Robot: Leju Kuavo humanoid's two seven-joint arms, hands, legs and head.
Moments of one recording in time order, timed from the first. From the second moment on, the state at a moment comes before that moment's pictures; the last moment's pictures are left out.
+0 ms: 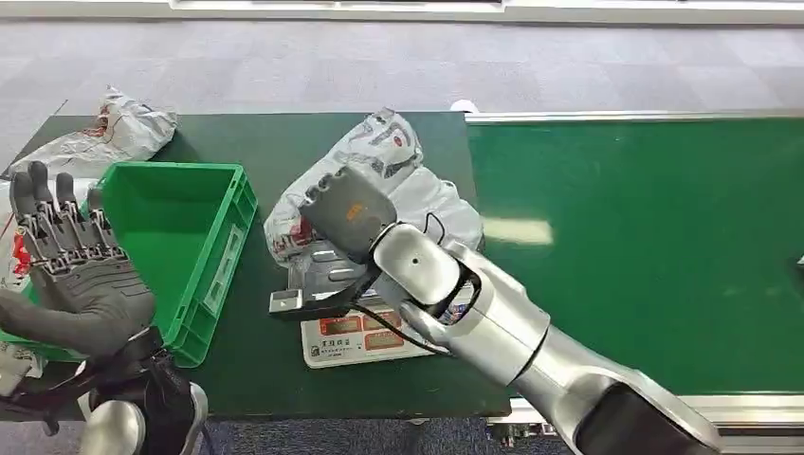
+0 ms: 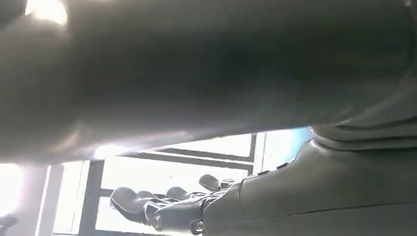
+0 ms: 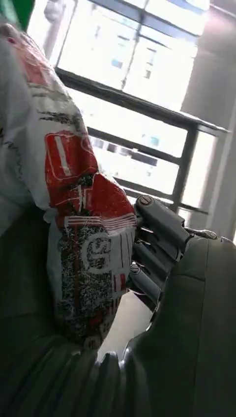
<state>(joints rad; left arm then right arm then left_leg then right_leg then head) -0.06 -0.03 -0.27 -1.93 0.16 0.46 -0.38 -0.82 0.14 0.87 -1.12 1.22 0.07 -0.06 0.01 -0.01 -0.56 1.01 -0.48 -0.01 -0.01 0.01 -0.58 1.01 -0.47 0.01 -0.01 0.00</state>
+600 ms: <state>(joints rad) -0.07 -0.05 -0.27 -1.94 0.13 0.46 -0.36 -0.79 0.15 0.90 -0.97 1.18 0.01 -0.06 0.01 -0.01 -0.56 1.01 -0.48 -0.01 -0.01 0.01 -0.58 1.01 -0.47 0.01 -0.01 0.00</state>
